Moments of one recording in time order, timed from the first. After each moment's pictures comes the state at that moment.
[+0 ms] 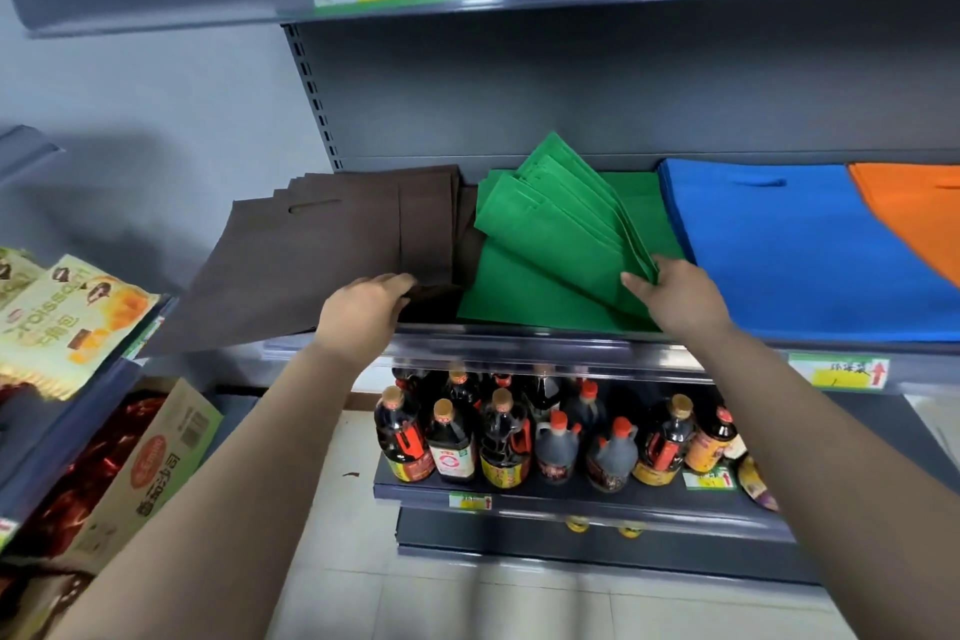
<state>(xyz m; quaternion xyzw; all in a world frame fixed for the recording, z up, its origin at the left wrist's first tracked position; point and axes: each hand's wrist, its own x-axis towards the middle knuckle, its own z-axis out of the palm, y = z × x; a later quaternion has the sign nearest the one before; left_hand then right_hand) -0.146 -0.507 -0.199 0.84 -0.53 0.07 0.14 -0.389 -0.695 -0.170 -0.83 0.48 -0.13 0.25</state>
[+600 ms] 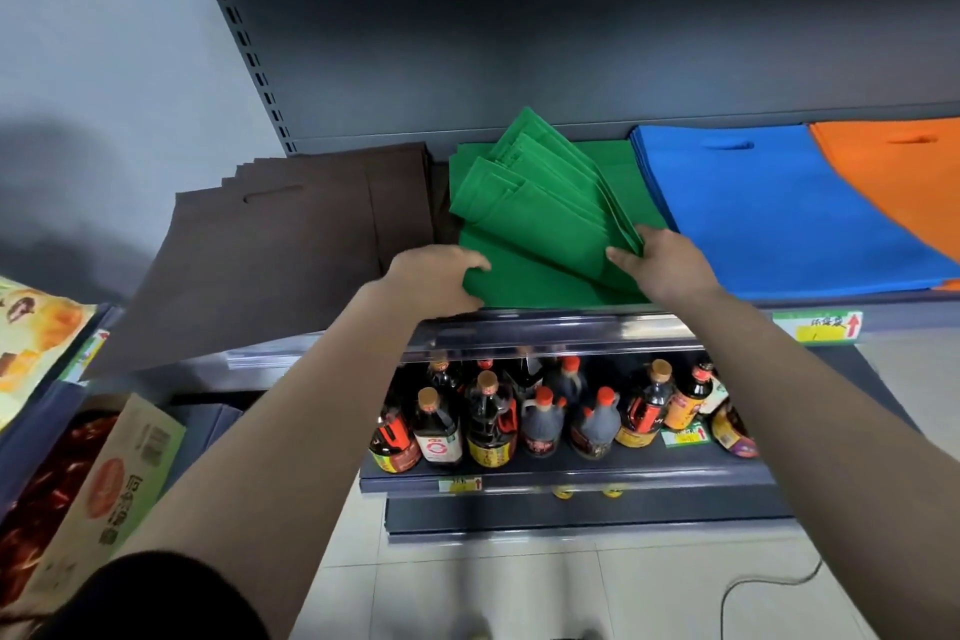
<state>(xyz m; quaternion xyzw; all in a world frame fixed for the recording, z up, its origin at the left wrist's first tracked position) -0.166 -0.583 -0.182 0.77 -0.62 -0.12 -0.01 -0.381 -0.694 -0.173 -0.82 0.51 -0.12 0.24</state>
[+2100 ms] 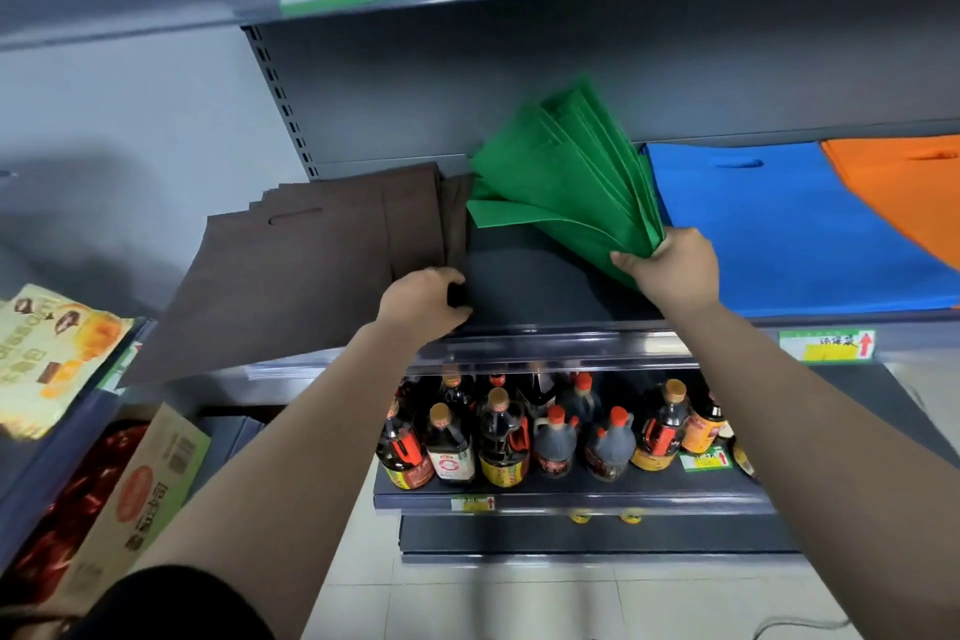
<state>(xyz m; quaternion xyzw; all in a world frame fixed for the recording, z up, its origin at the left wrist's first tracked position) -0.165 -0.570 -0.200 0.85 -0.52 -0.07 0.11 -0.380 -0.711 -0.184 -0.74 0.53 -0.31 0.26</state>
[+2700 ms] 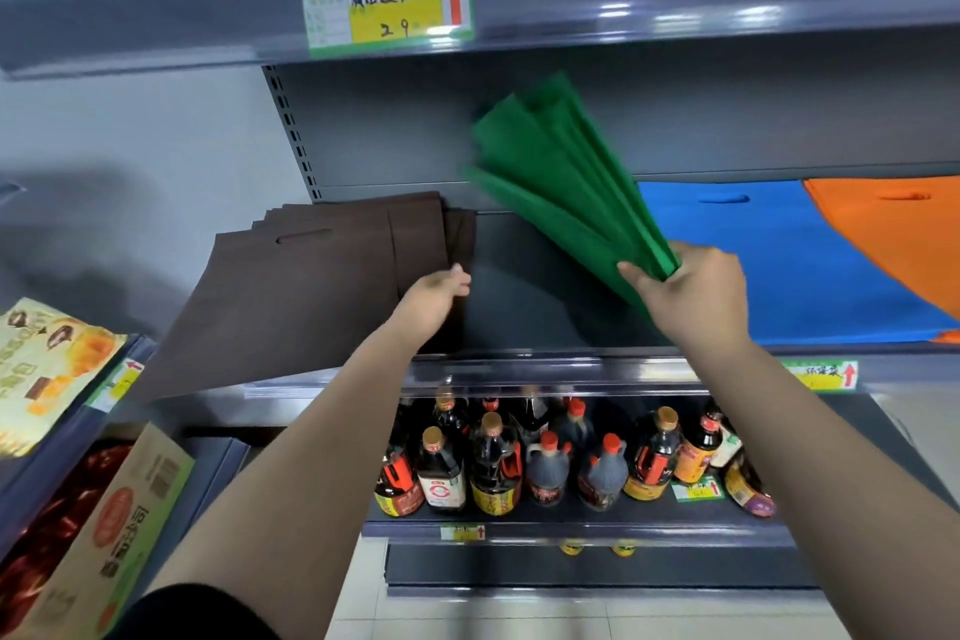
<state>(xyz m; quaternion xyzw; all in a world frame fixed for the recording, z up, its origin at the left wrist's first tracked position) -0.167 -0.587 -0.189 0.76 -0.33 -0.33 0.45 -0.399 -0.672 -0.142 -0.80 0.44 -0.37 0.16</state>
